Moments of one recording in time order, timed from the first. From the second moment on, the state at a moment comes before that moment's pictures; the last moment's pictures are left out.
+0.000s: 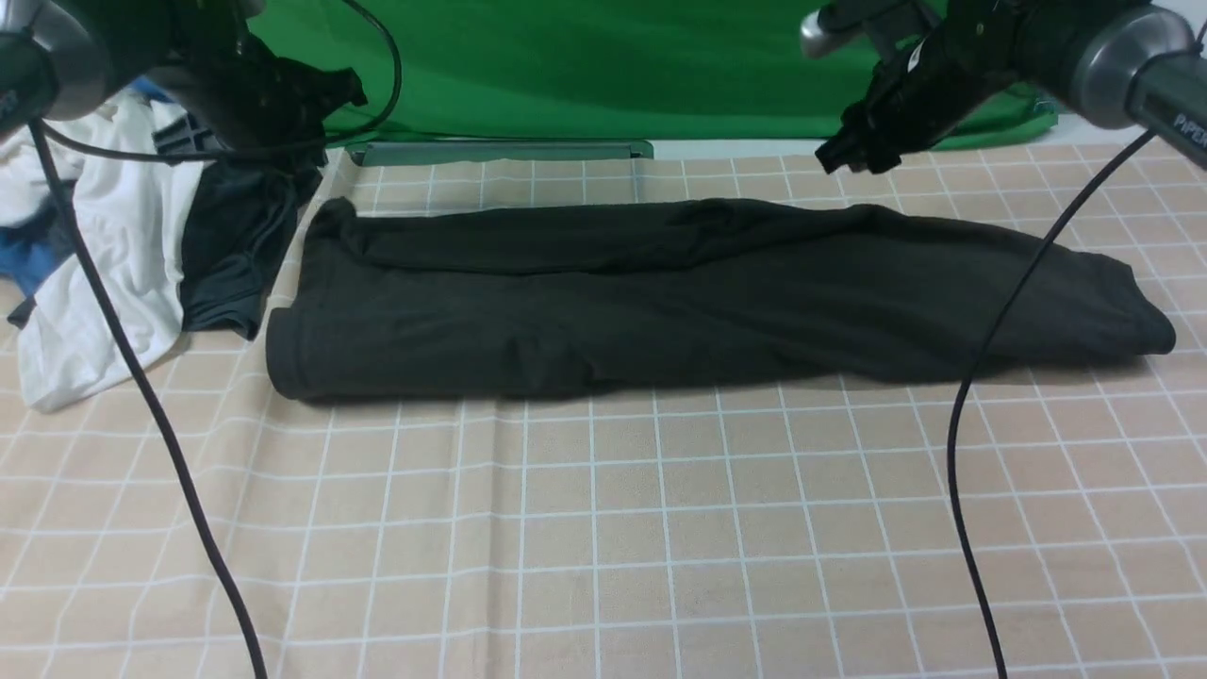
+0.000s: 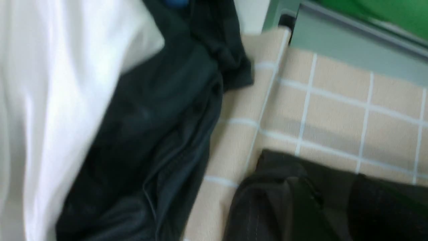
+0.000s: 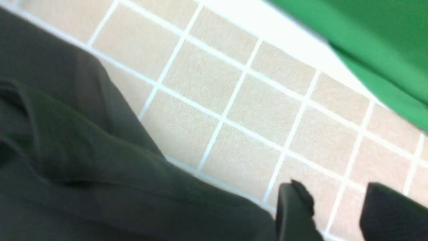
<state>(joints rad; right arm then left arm) 0.19 2.30 -2.10 -0.03 0.78 -0.22 -0.03 2.17 -1.89 -0.03 0.75 -0.28</state>
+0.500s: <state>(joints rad) 0.30 2.41 -2.11 0.34 0.92 -0.35 -0.12 2.16 -1.89 -0.25 1.00 0.03</state>
